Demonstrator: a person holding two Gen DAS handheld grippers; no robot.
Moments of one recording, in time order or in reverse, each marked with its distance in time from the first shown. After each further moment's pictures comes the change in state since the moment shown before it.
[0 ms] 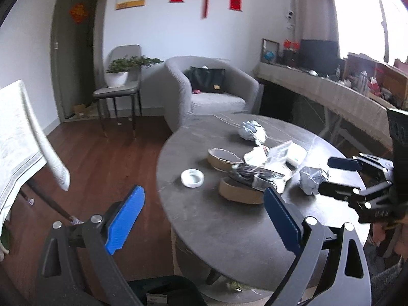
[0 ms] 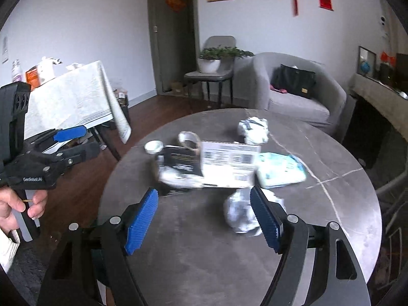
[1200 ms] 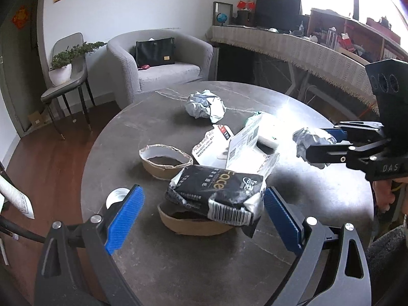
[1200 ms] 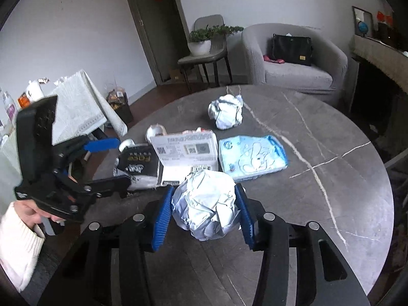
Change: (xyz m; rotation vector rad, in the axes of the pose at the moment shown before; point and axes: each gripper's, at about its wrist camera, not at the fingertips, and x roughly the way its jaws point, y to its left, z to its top) left arm 0.096 -0.042 0.019 0.176 0.178 -0.208; right arm 0.007 -0.056 -0.003 0.151 0.075 0.114
